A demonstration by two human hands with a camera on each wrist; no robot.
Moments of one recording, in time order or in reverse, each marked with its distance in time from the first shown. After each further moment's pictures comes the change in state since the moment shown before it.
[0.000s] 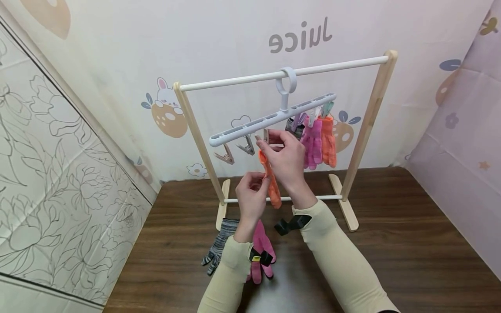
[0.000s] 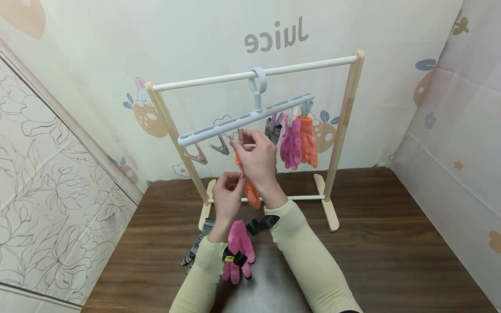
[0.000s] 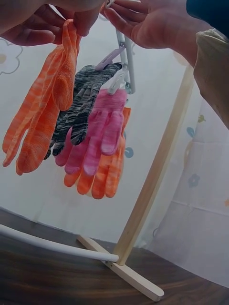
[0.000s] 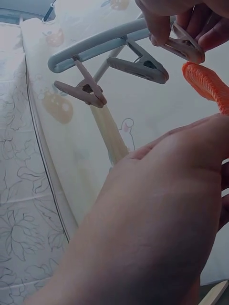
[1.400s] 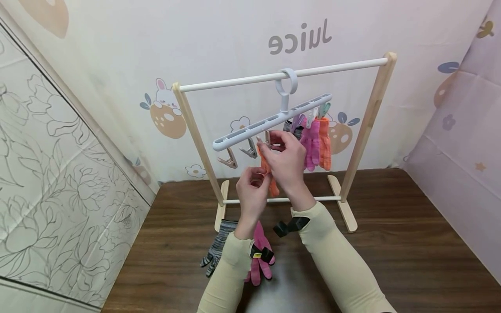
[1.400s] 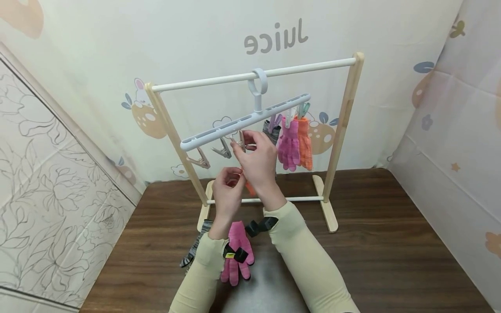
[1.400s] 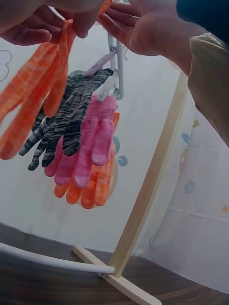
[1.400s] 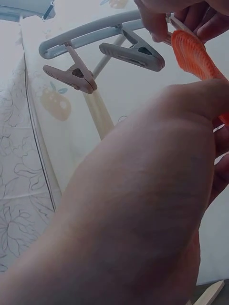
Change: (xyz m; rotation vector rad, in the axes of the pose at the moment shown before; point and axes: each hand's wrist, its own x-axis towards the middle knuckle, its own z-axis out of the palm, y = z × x) left_hand 0.010 0.004 0.006 0.007 0.010 0.051; right_hand -0.003 0.002 0.002 -0.034 0.059 -0.030
